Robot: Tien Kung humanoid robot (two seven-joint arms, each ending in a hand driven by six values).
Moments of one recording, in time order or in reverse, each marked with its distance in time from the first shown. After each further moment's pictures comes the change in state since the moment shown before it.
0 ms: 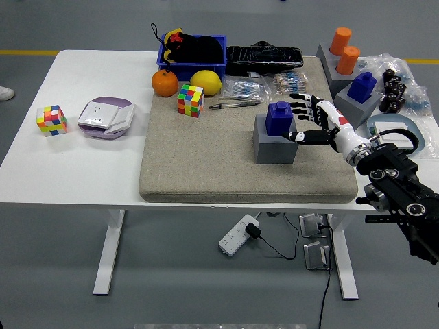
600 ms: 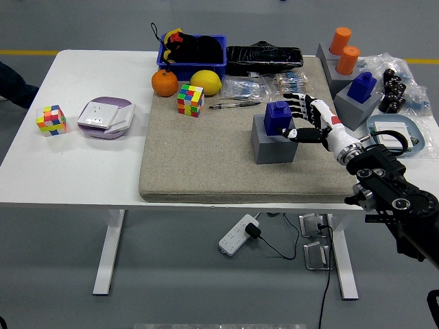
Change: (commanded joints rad) left arm -0.008 -0.004 0.014 -0.001 -0.003 0.001 -0.002; right arm 0.052 0.061 -0.071 -0.092 0.086 -0.043 0.077
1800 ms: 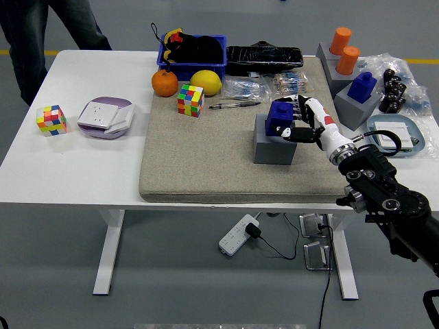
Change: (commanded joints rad) left arm 0.000 -0.006 0.010 0.000 -0.004 -0.003 0.004; right arm 0.001 0.013 -0.052 0.010 0.017 -0.079 0.024
